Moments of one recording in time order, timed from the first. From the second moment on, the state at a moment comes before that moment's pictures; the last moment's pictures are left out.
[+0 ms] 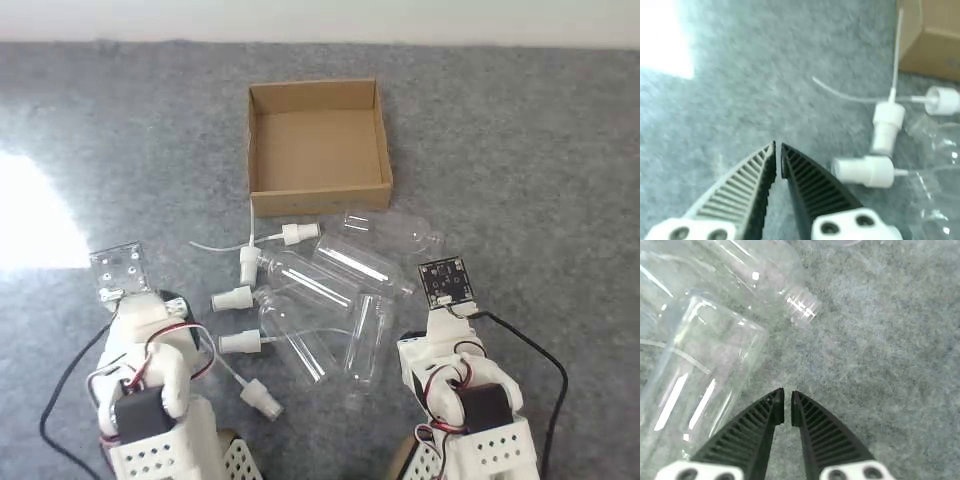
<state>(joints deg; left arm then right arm) -22.1 -103.4 89.5 72.0 5.9 -17.2 -102.3 95.1 74.3 -2.4</state>
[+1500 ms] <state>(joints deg) -40.4 -103.4 88.2 69.8 -7.2 -25.9 -66.8 47.3 76.4 4.2</state>
